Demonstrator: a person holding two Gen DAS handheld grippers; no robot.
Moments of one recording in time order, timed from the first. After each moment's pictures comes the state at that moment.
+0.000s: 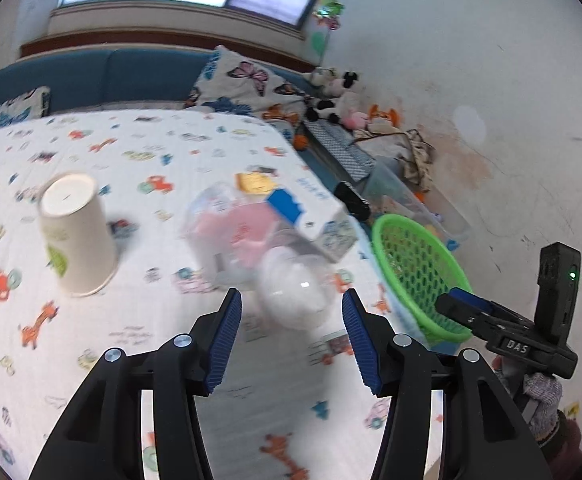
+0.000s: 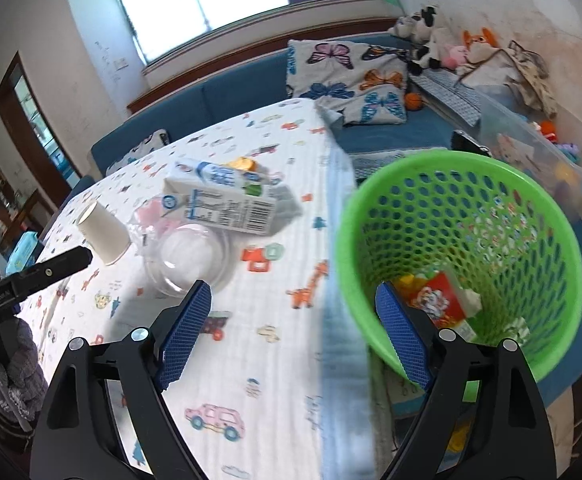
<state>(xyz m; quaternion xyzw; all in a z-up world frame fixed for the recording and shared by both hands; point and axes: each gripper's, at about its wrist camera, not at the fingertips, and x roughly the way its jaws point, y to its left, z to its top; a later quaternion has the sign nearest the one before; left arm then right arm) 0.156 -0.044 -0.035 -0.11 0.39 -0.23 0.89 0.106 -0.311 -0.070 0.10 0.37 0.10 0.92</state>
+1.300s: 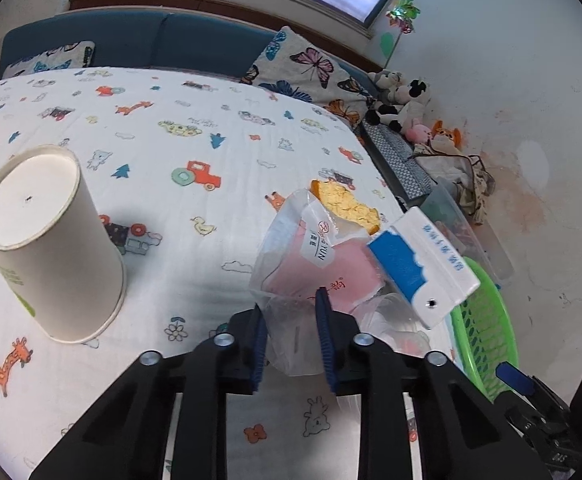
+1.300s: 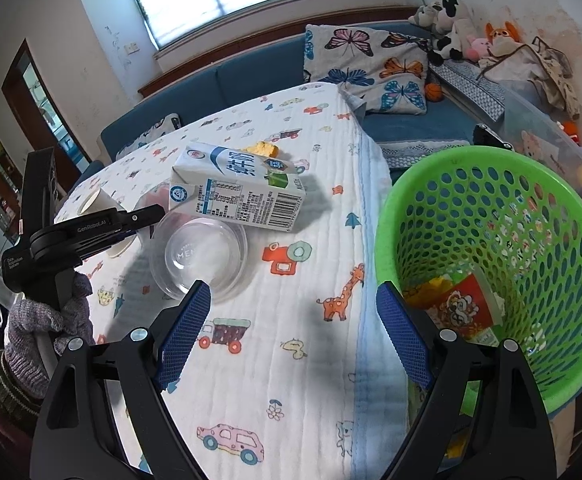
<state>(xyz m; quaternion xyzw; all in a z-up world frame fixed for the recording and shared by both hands) 0.247 -0.036 -0.083 -0.16 0.42 -0.15 0.88 0.130 -0.292 -0.082 0.10 0.39 0.13 0.91</state>
